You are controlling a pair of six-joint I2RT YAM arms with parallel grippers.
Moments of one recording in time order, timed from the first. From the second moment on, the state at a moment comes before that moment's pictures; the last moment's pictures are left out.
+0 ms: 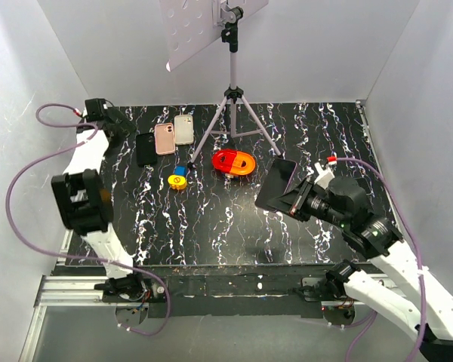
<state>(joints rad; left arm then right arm) 0.19 1.92 1.60 -0.51 -0.02 -0.60 0.69 0.65 0.80 -0.51 -0.23 1.10</state>
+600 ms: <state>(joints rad) -0.17 1.49 1.18 -0.30 0.24 -0.70 -0.04 1.05 0.61 -0.42 -0.24 1.07</state>
